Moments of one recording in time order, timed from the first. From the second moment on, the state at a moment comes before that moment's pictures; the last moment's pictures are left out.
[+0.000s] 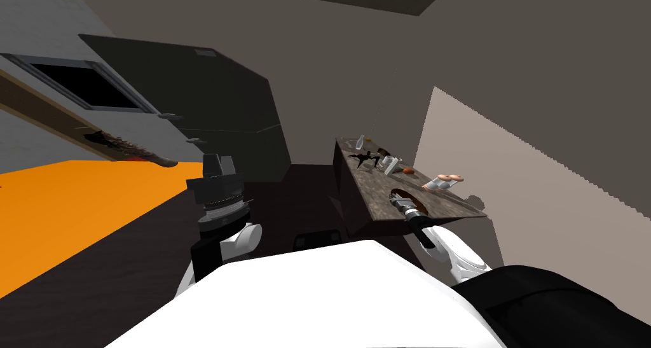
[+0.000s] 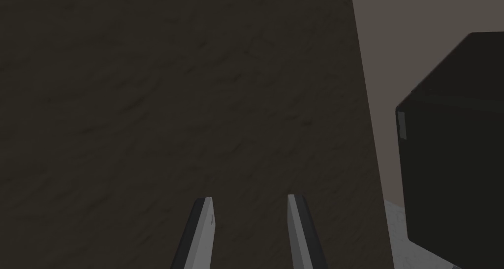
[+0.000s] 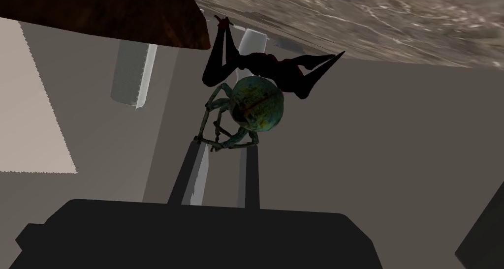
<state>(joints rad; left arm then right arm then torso) 0.45 0.00 -0.01 -2.34 0.02 -0.59 -0.14 0.57 -0.61 -0.35 -1.64 0.94 -0.13 0.14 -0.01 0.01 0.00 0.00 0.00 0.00</state>
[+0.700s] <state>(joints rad) 0.45 0.00 -0.01 -2.34 0.02 -0.59 -0.14 0.61 -0.68 -0.38 -1.59 0.81 -0.14 0.12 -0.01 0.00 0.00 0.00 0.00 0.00</state>
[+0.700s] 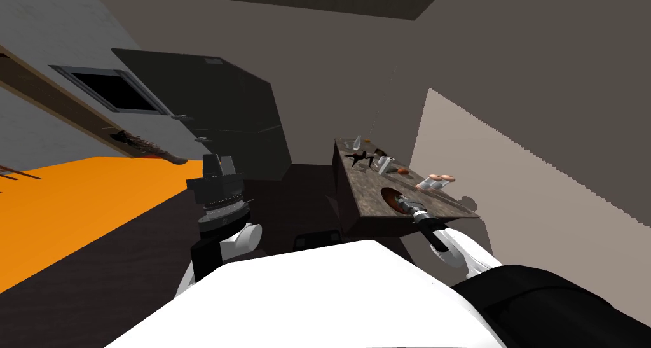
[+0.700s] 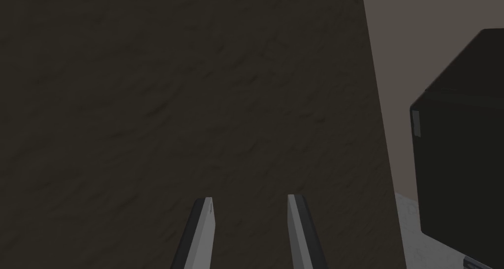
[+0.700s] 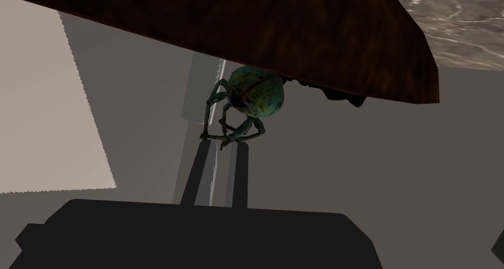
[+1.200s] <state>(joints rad) 0.45 0.00 -0.01 -2.34 0.02 -0.59 -0.14 0.61 -0.68 -0.38 -1.59 0.81 -0.14 0.12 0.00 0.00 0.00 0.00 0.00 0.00</state>
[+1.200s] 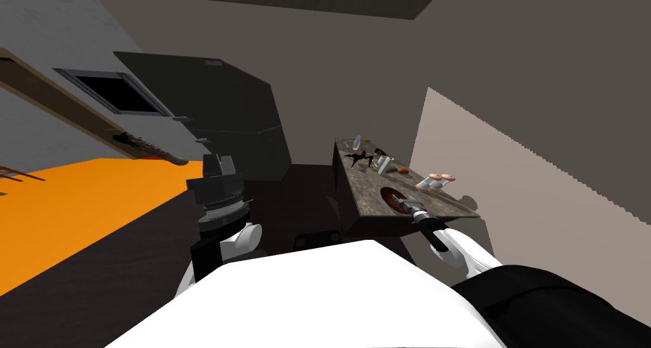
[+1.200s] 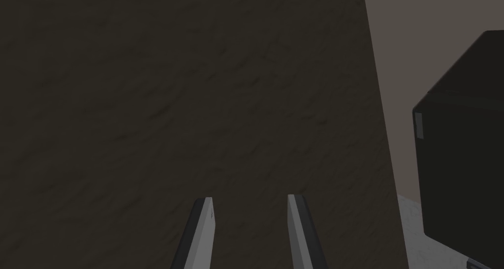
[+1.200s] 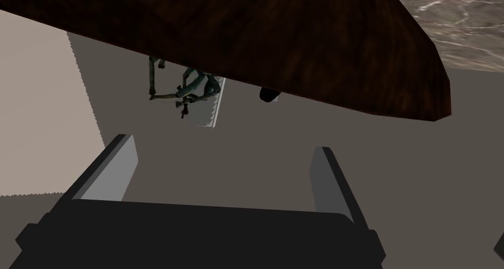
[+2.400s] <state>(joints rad) 0.45 0.00 -0.01 -2.34 0.02 -0.59 -0.14 0.74 -0.81 -0.44 -1.69 0.77 -0.15 0.00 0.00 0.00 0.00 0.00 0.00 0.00</state>
